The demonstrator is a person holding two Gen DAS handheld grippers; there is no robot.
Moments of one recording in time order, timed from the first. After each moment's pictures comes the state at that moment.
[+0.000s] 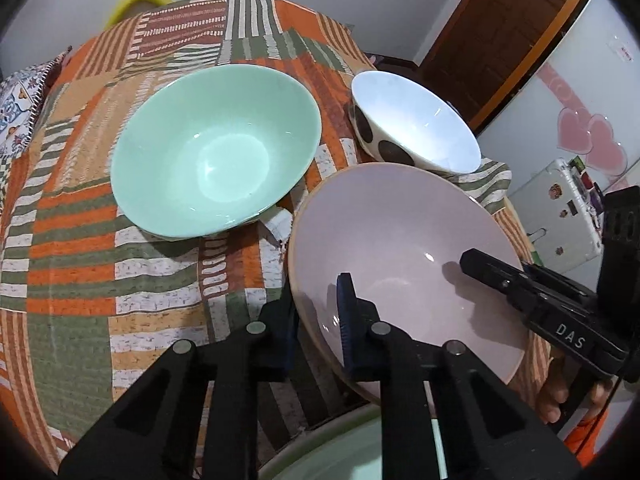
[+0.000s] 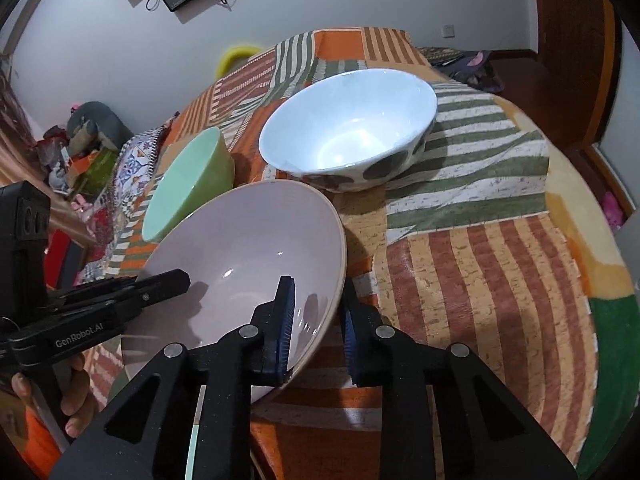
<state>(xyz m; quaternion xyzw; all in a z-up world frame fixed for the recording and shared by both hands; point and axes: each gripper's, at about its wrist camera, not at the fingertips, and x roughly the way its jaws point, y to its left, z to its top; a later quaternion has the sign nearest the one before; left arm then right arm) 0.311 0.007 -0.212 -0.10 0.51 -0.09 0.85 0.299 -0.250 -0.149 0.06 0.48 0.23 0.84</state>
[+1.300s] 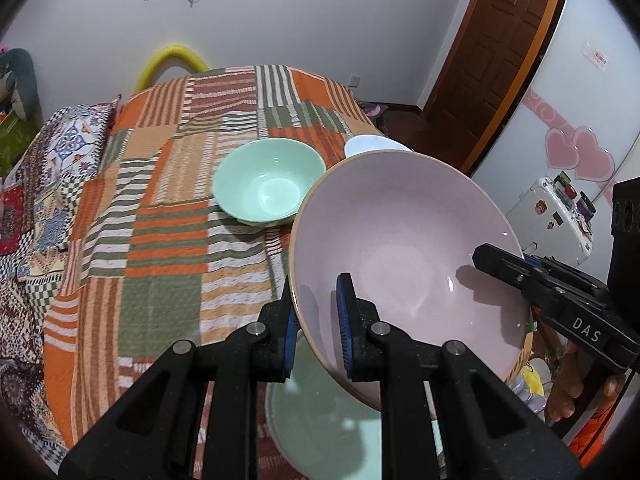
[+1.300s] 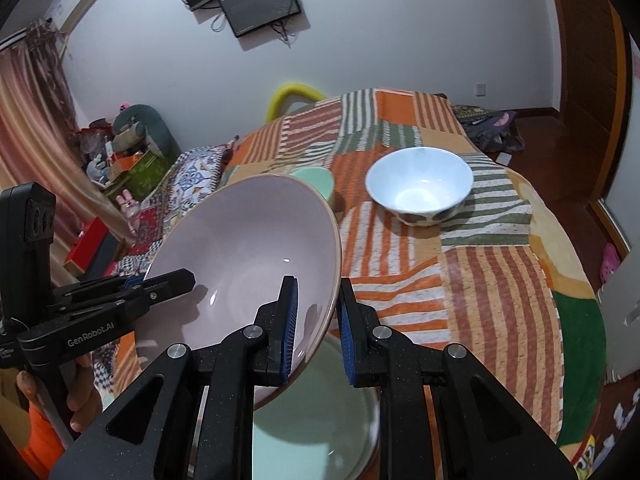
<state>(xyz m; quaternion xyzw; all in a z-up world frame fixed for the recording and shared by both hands) 0.189 0.028 -0.109 -0.09 0.43 -0.05 0.90 0.228 -0.224 -0.076 0.04 0.40 0.29 0.87</state>
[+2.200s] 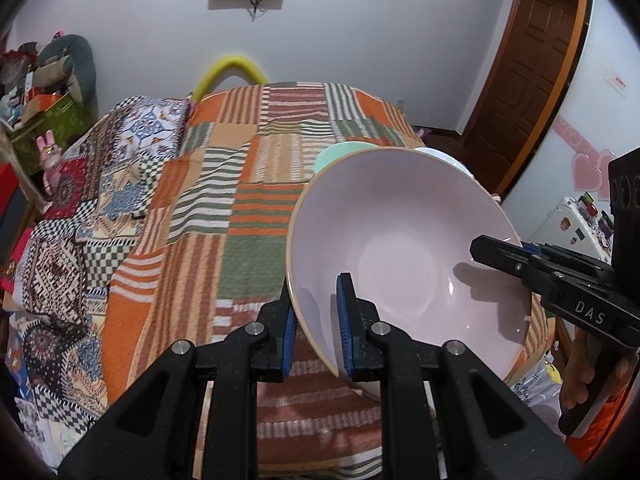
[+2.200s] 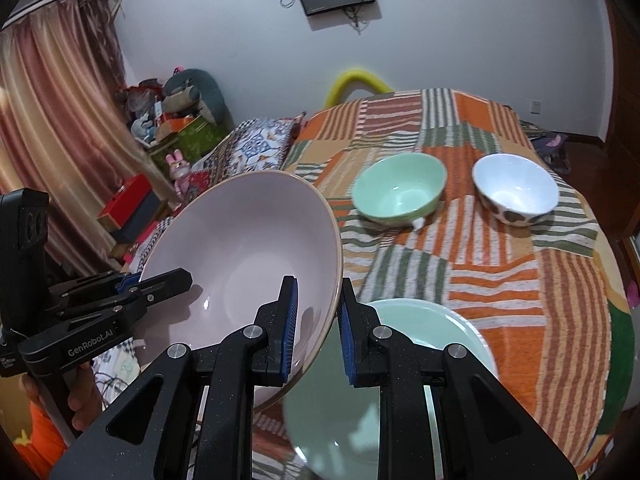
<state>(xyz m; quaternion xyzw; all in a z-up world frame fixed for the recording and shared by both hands) 0.082 0.104 -0.100 -0.10 0.40 0.03 0.91 0.171 -0.137 -0.076 -0.01 0.40 0.36 0.84</state>
